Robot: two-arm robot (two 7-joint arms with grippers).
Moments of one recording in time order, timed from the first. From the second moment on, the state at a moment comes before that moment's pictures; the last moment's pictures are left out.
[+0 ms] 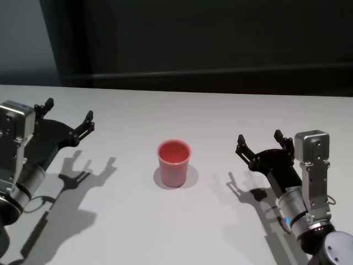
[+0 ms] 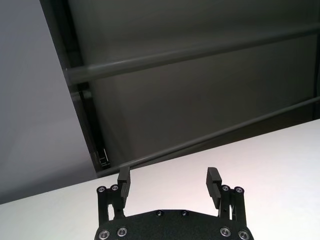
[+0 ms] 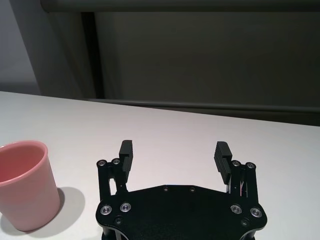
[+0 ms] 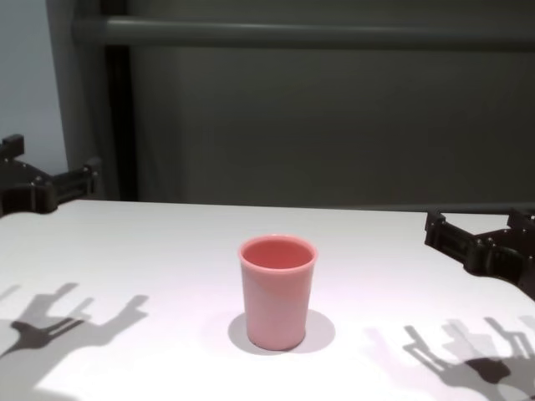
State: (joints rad) left arm -0.02 0.30 0.10 -1.59 -0.08 -0.04 -0.18; right arm -0.06 0.16 -0.26 -1.64 0.19 -0.04 -0.06
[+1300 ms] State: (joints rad) left arm -0.26 0.62 0.30 -1.71 0.14 -0.03 -0.52; right arm -0.06 0.16 -0.26 -1.64 0.19 -0.04 -0.06
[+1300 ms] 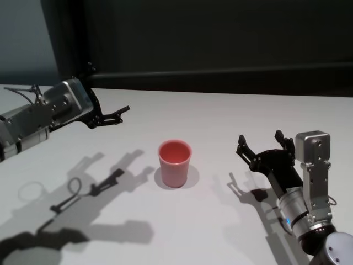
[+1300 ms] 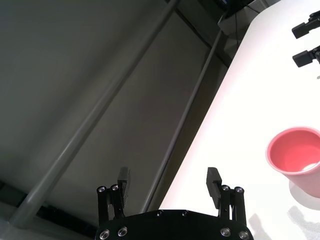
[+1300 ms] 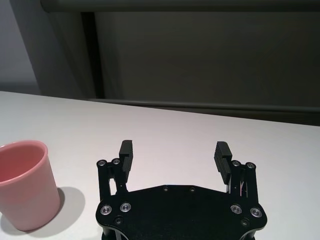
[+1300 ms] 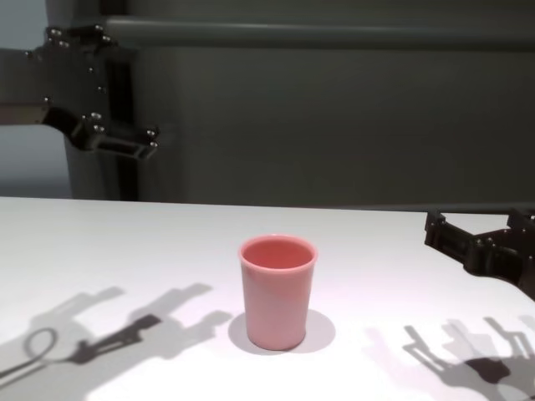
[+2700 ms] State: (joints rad) left arm -0.68 0.69 0.66 -1.61 0.29 -0.15 -0.97; right arm -0.06 0.16 -0.26 -1.64 0.19 -0.04 -0.06
